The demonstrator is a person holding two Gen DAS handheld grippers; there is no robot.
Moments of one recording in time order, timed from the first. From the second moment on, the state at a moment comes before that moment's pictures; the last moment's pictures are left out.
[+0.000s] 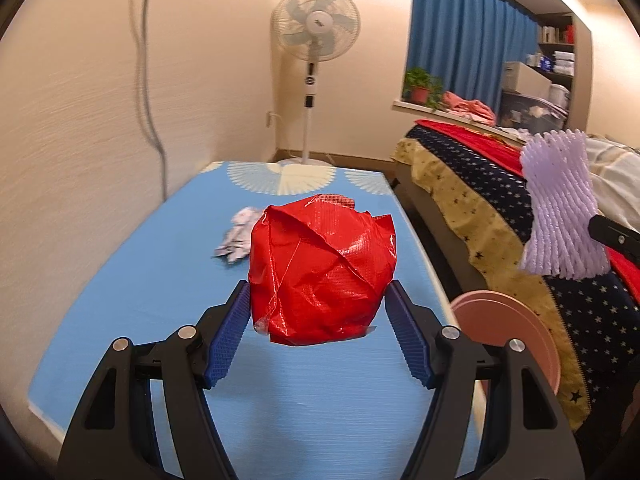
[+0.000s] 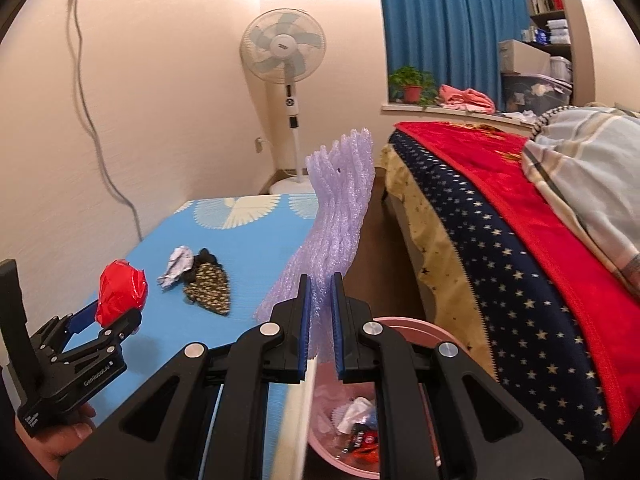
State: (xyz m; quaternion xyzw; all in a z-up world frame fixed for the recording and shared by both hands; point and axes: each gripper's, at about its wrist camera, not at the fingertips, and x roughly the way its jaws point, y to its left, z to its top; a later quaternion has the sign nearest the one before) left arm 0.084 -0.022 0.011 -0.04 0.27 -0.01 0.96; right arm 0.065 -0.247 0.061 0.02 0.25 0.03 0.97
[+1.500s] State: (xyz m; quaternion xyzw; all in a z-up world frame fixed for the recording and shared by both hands) left arm 0.116 -0.178 -0.028 0.01 0.31 -0.20 0.93; right arm 0.090 -0.316 0.046 0.02 0.29 -0.11 0.95
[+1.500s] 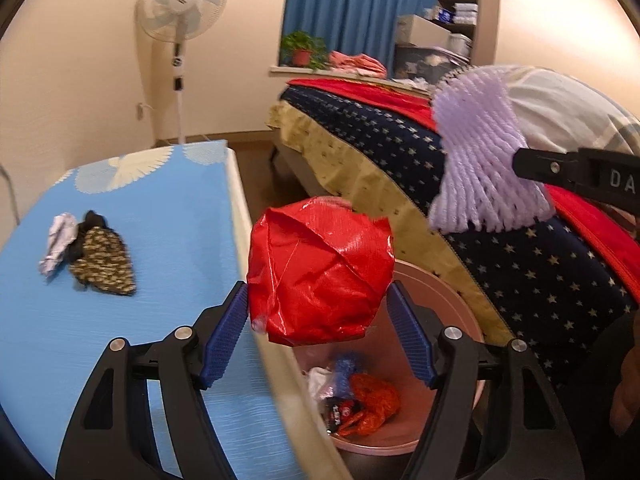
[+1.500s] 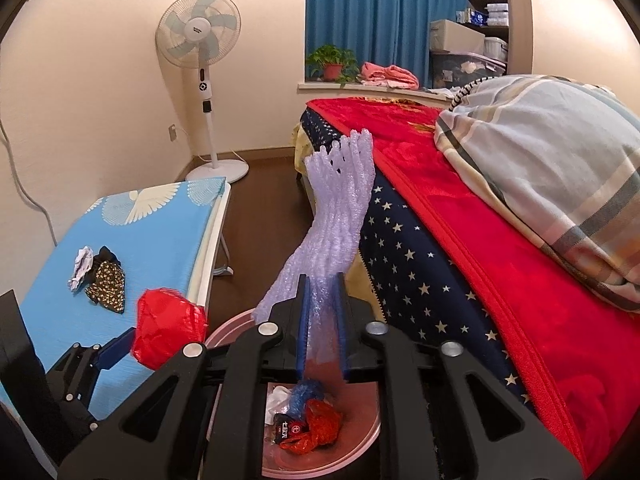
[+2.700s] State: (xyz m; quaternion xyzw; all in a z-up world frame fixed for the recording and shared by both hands) left arm 0.129 -0.061 -0.018 -0.04 0.29 -0.06 0.95; right arm 0.113 -0.257 0.039 0.05 0.26 -0.03 0.97
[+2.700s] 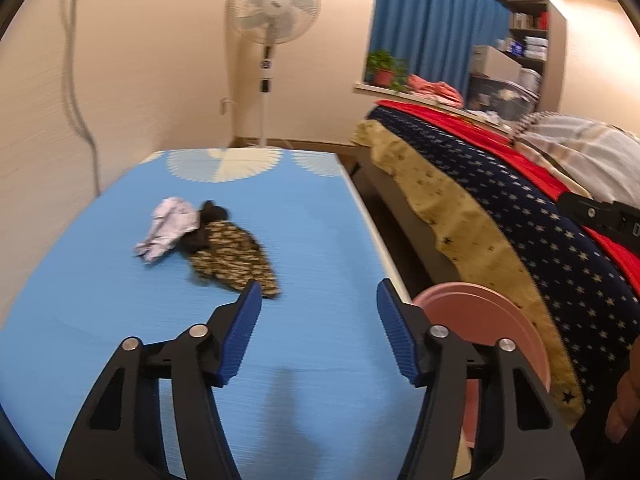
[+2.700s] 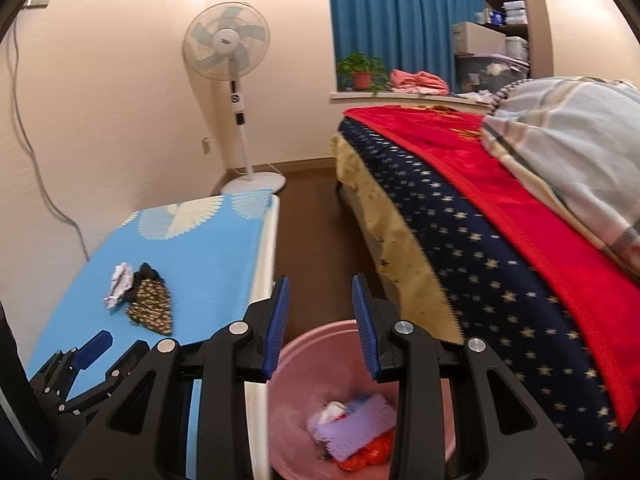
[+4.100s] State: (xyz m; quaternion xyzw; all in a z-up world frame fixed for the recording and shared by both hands) left arm 0.232 0.084 -0.064 -0.18 0.33 0.10 0.92; right arm 0.244 -0.117 -0.065 0.09 0.36 0.18 0.91
